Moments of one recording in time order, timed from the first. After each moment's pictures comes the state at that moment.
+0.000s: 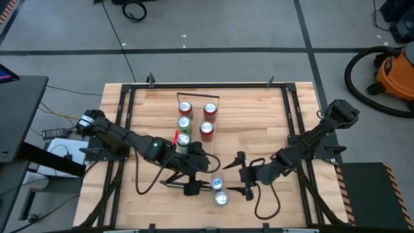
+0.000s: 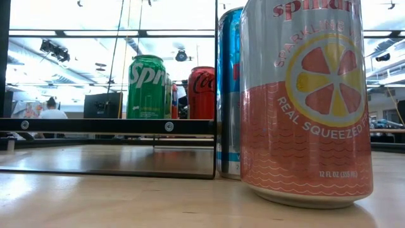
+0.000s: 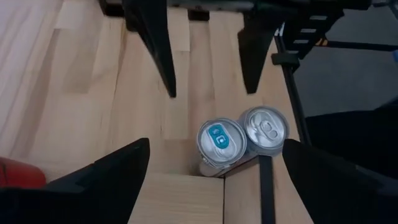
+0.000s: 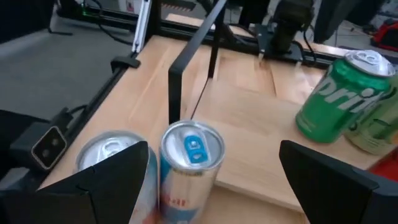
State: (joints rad) left arm -0.40 1.66 1.51 -0.59 -0.20 -0.32; right arm 0.60 1.47 0.80 0.22 0.47 0.07
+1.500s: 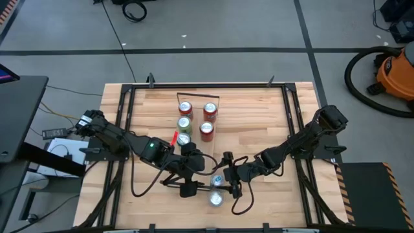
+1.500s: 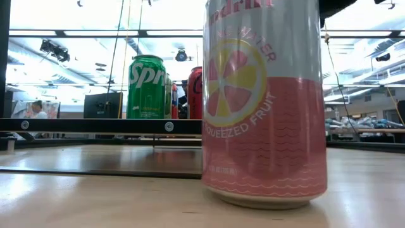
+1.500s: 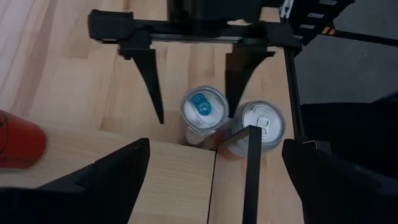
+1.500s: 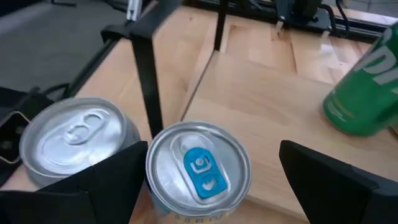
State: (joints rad) left arm -0.43 1.66 1.58 -0.75 -0.20 -0.44; right arm 0.48 1.66 0.91 0.19 0.31 0.06
